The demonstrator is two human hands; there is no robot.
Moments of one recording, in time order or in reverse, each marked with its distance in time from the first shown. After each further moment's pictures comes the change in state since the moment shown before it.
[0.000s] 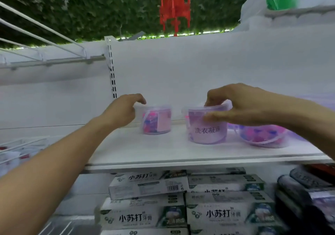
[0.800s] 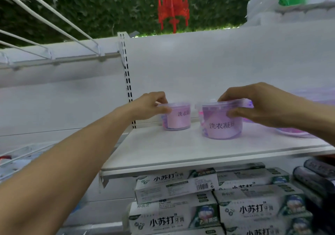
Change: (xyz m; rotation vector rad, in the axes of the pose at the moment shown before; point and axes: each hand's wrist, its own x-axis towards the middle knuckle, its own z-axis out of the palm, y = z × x) left_hand 0.026 -0.036 0.000 -0.304 -0.308 0.164; right_hand 0.020 -0.029 0.038 0.010 0.197 0.006
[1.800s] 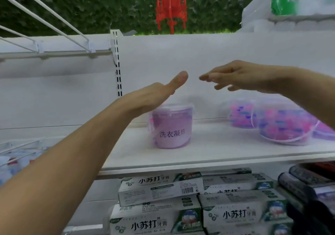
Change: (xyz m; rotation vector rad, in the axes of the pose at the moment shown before) left_hand -0.034 0.108 -0.011 -0.169 0.008 -0.282; right_hand 0.054 0.015 -0.040 0.380 -0.238 0.191
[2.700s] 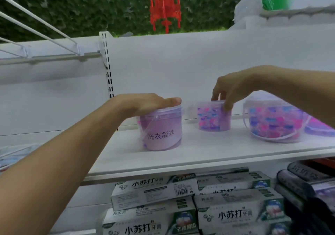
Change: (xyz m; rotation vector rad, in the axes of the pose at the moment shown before) left_hand 0.029 -0.006 0.010 0.194 -0.204 -0.046; right_hand 0.032 0.033 -0.005 -0.721 -0.266 0.224
